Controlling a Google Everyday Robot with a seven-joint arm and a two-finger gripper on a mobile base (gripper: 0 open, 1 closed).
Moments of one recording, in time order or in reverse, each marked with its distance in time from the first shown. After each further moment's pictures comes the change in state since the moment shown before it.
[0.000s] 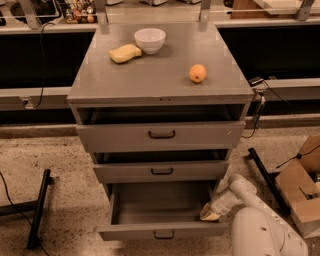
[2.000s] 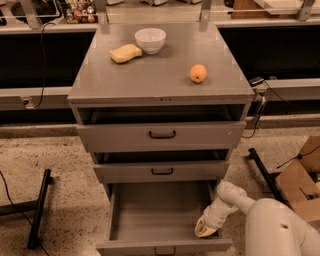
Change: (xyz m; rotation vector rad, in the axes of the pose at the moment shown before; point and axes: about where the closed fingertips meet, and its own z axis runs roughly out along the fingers) arm -0.026 0.078 0.030 -0.188 0.079 -0.226
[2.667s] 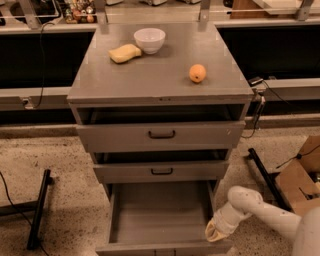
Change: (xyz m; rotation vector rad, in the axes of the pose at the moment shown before) arm -0.023 0.044 -0.061 0.126 0.147 -0.119
